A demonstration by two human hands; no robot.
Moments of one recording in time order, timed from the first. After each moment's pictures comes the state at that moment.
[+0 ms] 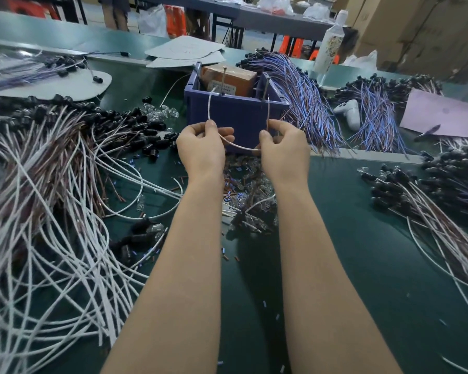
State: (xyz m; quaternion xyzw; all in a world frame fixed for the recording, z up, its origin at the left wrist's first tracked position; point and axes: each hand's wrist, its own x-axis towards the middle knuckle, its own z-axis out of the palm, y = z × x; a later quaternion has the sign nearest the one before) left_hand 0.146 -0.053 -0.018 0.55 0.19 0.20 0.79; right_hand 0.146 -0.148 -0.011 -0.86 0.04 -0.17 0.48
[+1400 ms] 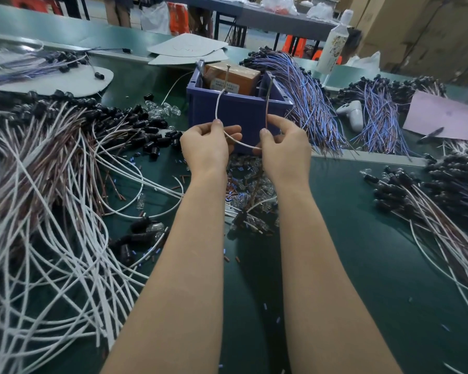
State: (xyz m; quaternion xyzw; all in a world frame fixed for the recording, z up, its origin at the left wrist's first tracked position) left_hand 0.146 -0.055 -0.016 0.54 0.19 0.18 0.80; right_hand 0.147 -0.146 -0.013 -0.85 0.02 -0.18 0.49
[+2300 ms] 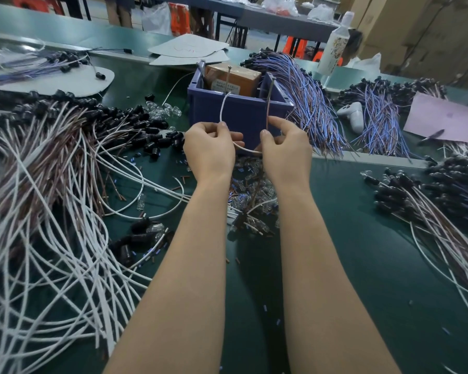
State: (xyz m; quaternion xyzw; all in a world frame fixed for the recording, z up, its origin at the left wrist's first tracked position) left_hand 0.154 -0.058 -0.025 0.63 0.17 0.22 0.72; right_hand 0.147 -0.148 -0.012 -0.86 0.01 -0.19 0.48
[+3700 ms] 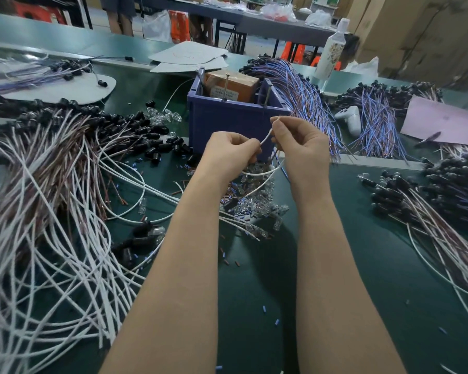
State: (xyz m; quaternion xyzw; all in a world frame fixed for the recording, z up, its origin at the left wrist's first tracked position) left_hand 0.135 -0.054 -0.006 0.76 0.04 0.04 0.65; right_hand 0.148 -0.173 -0.009 -0.70 -0.09 -0.21 0.67
